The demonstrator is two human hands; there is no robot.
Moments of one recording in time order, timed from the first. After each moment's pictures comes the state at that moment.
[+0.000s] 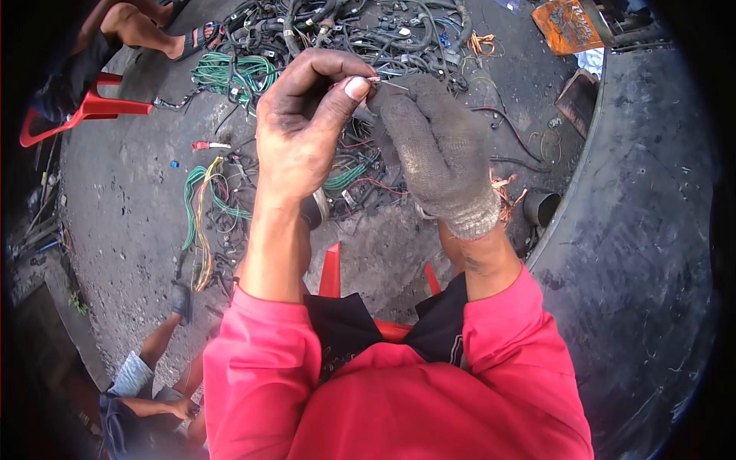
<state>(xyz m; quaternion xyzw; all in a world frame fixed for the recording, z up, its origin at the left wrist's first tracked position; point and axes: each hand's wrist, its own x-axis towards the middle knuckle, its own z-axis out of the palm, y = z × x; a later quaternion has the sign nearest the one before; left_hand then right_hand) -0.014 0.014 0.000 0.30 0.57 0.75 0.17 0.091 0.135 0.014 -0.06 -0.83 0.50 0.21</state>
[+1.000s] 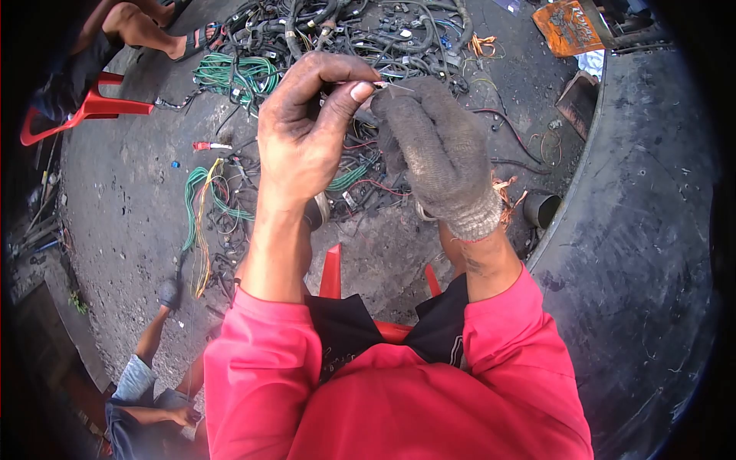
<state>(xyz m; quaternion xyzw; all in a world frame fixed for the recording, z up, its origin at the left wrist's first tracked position) -0.017 0.015 -0.001 0.37 0.61 0.69 0.08 0.092 0.138 0.008 -0.04 -0.85 0.48 0.22</state>
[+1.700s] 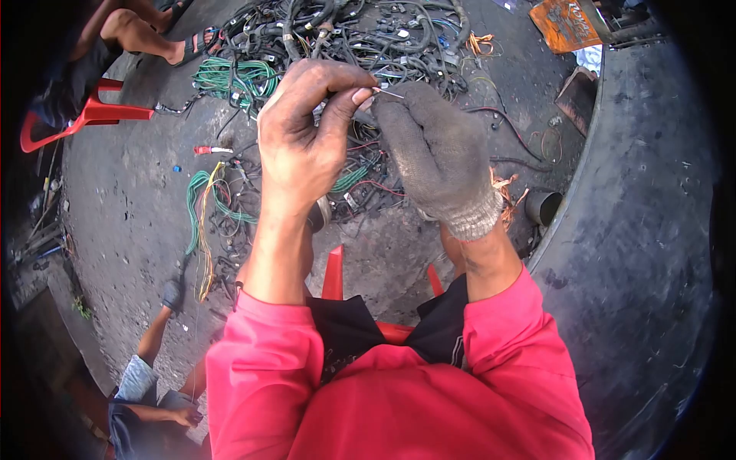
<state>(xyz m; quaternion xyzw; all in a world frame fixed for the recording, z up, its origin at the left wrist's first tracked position) -0.015 0.016 0.003 0.40 0.68 0.62 0.00 0.091 0.139 -0.002 0.01 -0.88 0.35 0.33</state>
